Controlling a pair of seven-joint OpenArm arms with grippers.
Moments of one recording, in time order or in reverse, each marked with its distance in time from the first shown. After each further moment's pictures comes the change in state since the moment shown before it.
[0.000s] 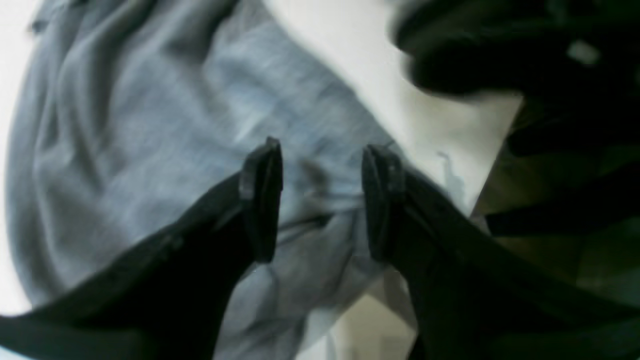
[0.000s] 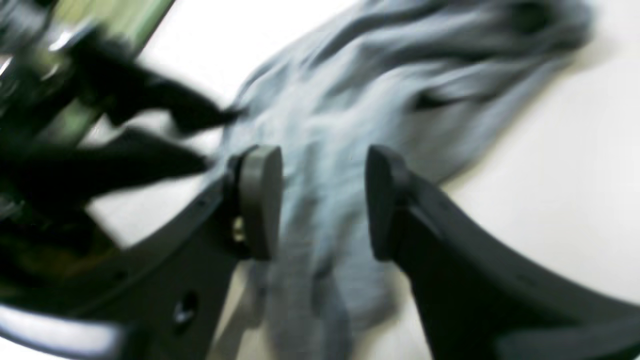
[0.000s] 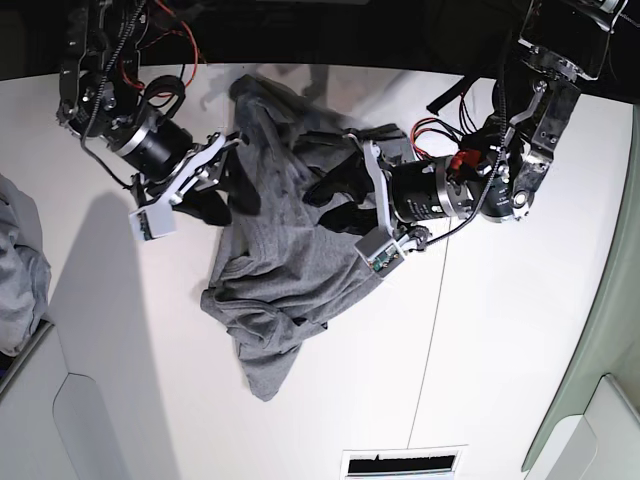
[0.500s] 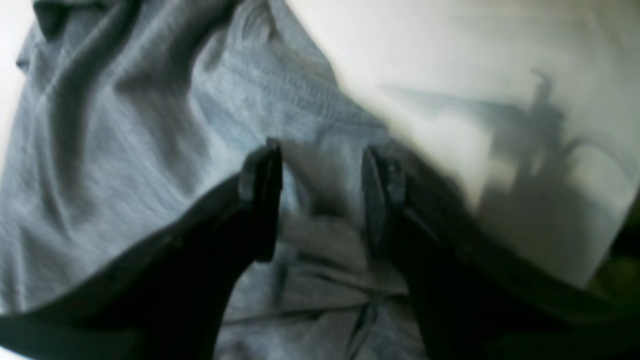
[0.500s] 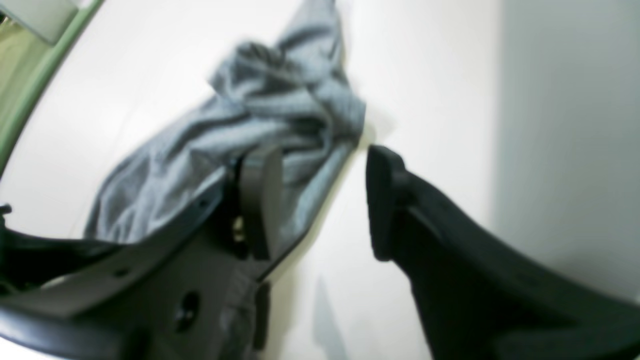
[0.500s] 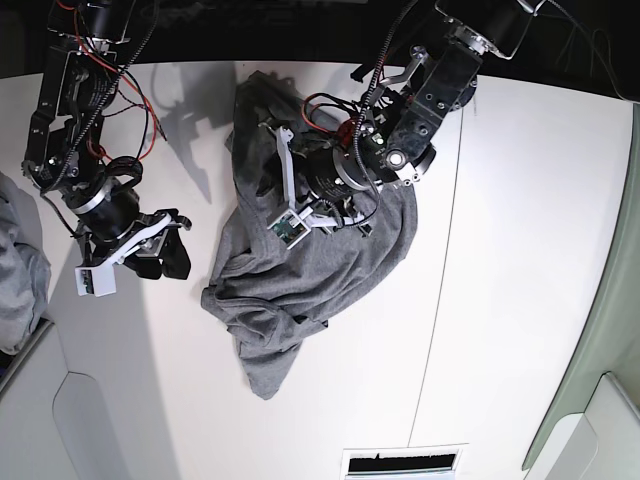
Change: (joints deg) left arm 0.9 14.4 9.5 -8.0 32.6 16.7 -6.6; right arm 12.2 0.3 8.9 -11.2 -5.7 -3.8 1.2
